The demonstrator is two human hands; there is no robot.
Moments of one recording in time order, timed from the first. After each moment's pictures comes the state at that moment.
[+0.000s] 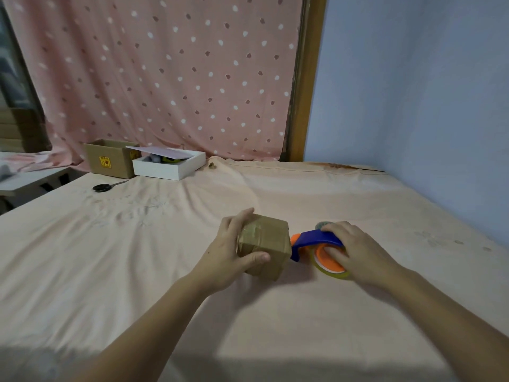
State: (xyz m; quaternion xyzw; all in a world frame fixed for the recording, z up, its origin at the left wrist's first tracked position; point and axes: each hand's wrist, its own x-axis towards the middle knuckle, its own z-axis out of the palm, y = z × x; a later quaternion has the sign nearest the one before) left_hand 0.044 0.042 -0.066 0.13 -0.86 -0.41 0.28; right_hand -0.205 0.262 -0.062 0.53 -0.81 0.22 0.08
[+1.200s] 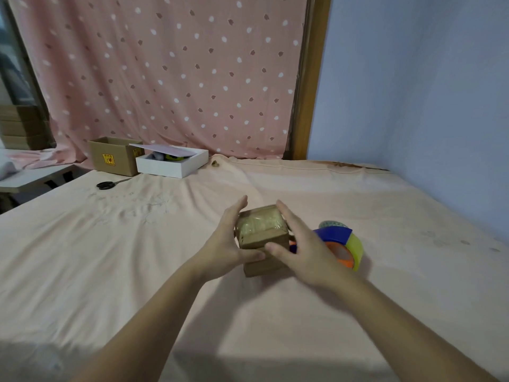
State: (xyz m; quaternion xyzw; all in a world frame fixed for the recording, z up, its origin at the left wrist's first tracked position) left_hand 0.044 0.026 -0.058 0.12 -0.82 -0.50 0.24; right_hand -0.096 0.200 -0.041 0.55 -0.74 0.39 -0.09
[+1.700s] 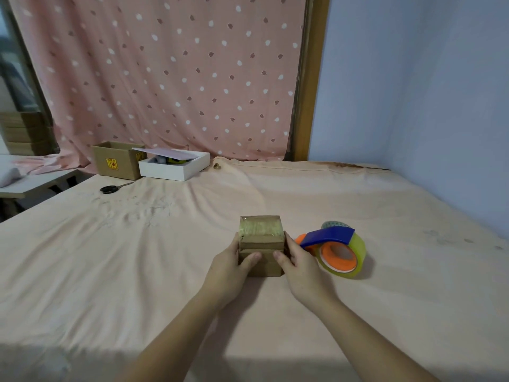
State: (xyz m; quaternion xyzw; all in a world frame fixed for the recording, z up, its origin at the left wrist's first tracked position) left_hand 0.044 0.047 -0.102 0.26 -0.83 -0.41 0.28; right_hand -0.103 0.172 -0.121 0.40 -0.78 0.47 -0.12
